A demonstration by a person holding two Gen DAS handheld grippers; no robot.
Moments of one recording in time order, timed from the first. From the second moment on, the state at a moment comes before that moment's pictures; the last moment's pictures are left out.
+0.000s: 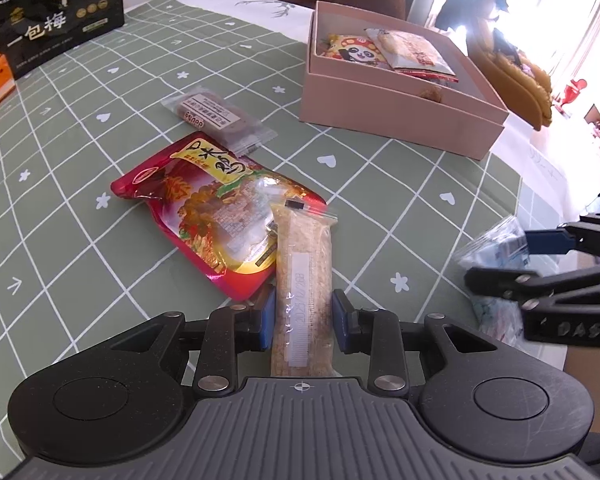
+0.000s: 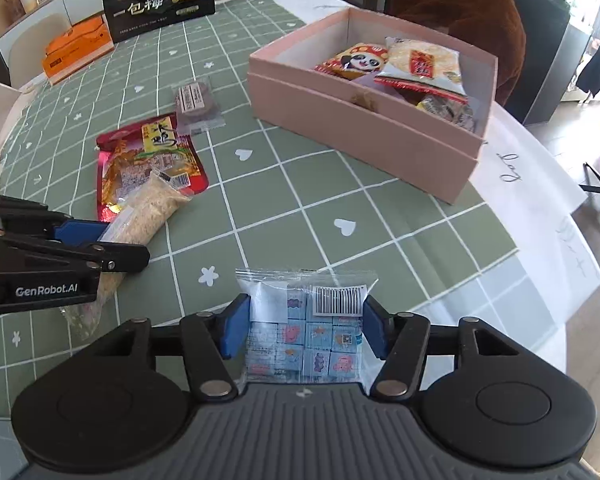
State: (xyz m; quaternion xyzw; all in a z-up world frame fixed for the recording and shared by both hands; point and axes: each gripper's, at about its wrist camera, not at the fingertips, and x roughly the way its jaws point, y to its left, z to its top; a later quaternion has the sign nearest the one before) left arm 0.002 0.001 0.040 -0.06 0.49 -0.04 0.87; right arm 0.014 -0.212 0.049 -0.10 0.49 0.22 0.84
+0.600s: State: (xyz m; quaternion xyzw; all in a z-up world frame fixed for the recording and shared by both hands) left arm 0.008 -0.007 0.062 -0.09 0.46 -0.05 0.88; right arm 0.010 -0.229 0.070 -0.09 0.47 0.21 0.85
